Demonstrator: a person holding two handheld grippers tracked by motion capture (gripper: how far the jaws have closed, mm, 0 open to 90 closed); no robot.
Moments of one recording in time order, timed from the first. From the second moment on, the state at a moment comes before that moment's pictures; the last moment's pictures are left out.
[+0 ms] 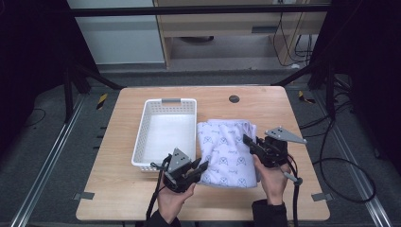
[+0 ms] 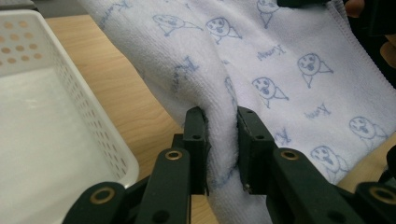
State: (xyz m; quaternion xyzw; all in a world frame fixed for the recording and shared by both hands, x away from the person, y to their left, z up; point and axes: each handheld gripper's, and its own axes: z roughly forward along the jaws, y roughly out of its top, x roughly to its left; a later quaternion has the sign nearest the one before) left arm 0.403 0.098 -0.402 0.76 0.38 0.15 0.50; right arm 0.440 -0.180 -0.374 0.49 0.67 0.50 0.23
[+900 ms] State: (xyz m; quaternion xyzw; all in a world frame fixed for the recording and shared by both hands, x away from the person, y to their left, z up) left arm 0.407 0.123 -0.370 0.74 0.38 0.19 0.52; right arm 0.448 -0.149 -0.338 0.46 0.67 0.52 0.26
